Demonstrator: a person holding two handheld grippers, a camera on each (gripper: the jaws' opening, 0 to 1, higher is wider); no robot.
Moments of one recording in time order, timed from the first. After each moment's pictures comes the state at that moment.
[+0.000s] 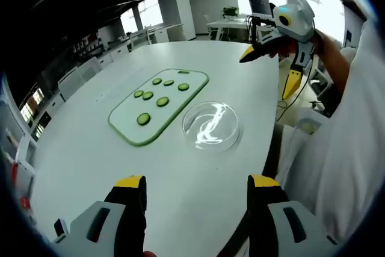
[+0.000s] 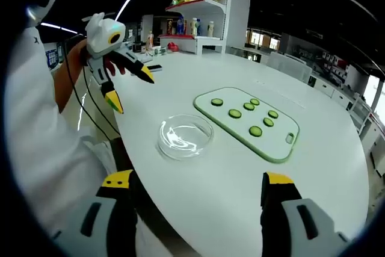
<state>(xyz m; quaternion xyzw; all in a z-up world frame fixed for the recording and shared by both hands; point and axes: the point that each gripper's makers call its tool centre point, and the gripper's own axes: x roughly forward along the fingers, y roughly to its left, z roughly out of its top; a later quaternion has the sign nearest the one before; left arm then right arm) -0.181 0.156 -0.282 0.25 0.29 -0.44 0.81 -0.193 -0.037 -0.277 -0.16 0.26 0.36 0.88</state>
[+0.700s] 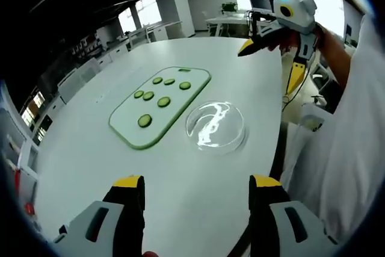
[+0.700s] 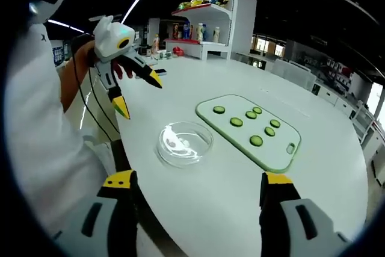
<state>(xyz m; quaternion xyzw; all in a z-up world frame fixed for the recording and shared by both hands) -0.170 0.151 -0.285 0.26 0.30 -0.43 0.81 -0.184 -0.032 -0.274 -0.18 0.24 0.38 0.88</state>
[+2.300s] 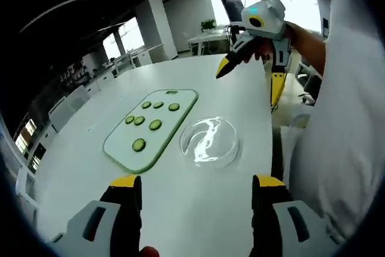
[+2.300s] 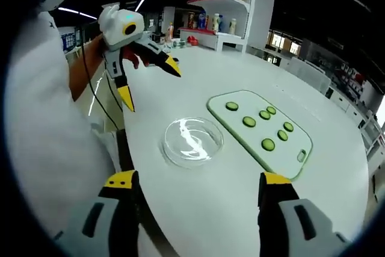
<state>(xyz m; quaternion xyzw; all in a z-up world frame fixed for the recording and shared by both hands) -0.167 0.140 -0.279 0.27 0.21 -0.50 0.79 -0.179 -0.014 -0.281 -0.21 0.26 0.42 0.84</state>
